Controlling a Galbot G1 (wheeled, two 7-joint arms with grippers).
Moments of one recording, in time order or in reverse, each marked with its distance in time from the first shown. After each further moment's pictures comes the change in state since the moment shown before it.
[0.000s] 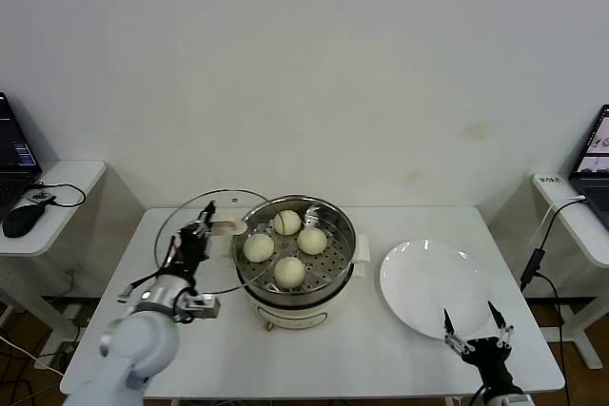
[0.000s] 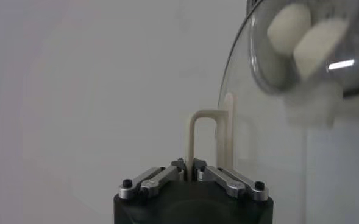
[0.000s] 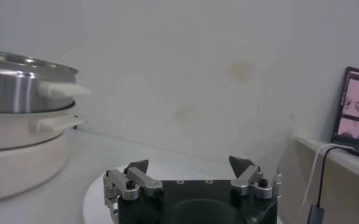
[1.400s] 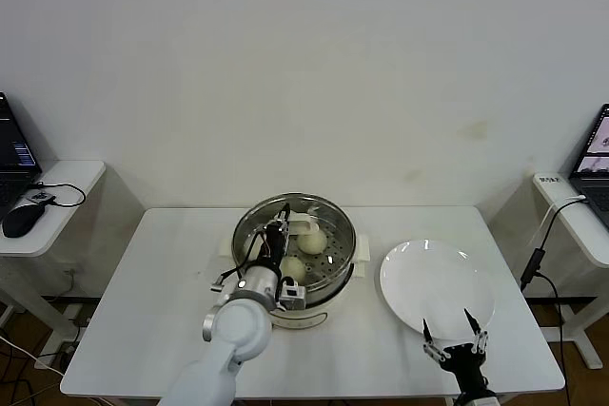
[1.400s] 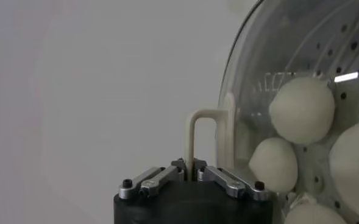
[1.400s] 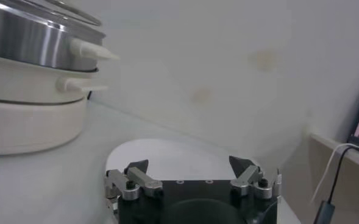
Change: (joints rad) left arm -0.151 -0.289 0.246 0.134 0.245 0.065 0.094; right arm 0.007 0.022 -0.075 -0.055 -0.124 0.022 0.041
